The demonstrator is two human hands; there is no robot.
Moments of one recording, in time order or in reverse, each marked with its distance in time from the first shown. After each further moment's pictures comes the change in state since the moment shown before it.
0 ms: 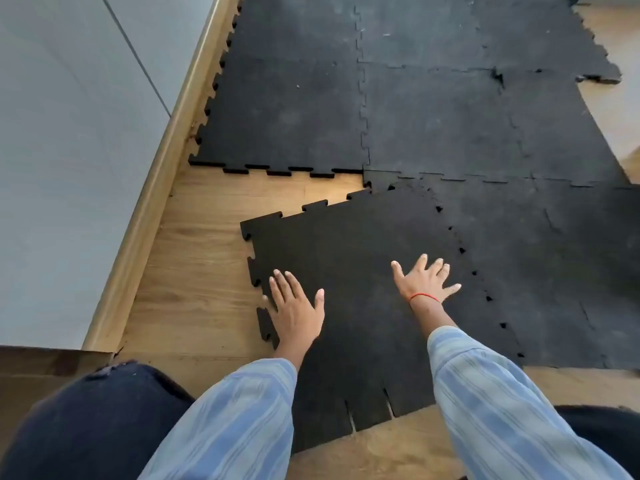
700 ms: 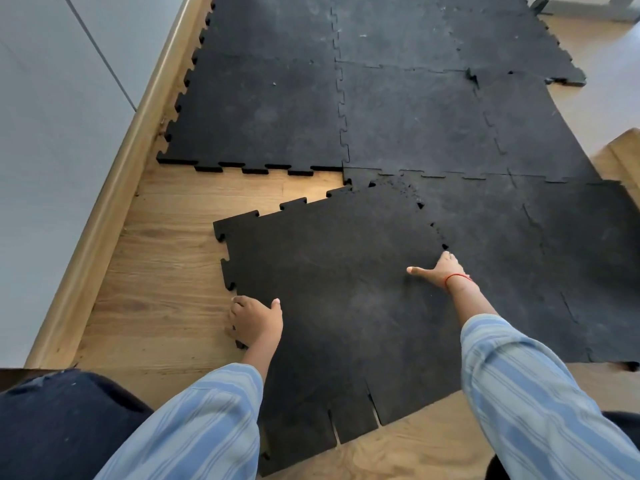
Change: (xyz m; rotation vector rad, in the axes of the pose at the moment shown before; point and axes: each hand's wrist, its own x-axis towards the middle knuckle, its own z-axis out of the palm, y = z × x) left_hand 0.021 -0.015 0.011 -0.323 0.047 -0.454; right_hand 0.079 0.068 -0.031 0.044 -0.193 0.032
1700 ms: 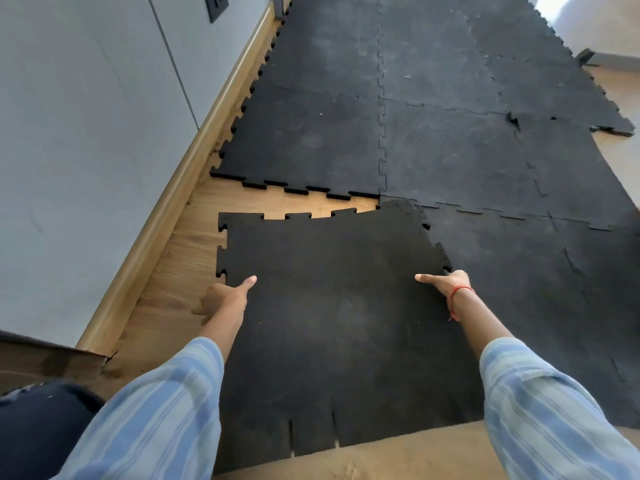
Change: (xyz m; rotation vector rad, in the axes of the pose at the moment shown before) left_hand 0.085 -0.025 -0.080 -0.342 0.096 -0.253; right_hand -0.009 -0.062 0.006 0.493 0.020 0.084
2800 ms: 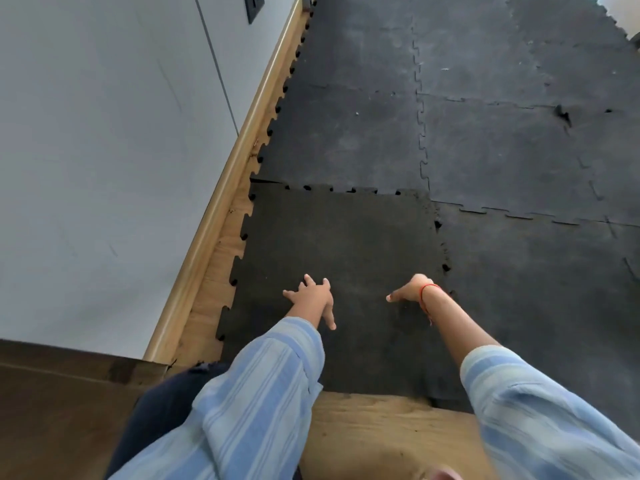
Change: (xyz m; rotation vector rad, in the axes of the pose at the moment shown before) left_hand -0.005 0.057 0.020 1.132 -0.659 0.574; right_hand -0.082 -0.080 0.116 -0.634 -0.246 -0.115
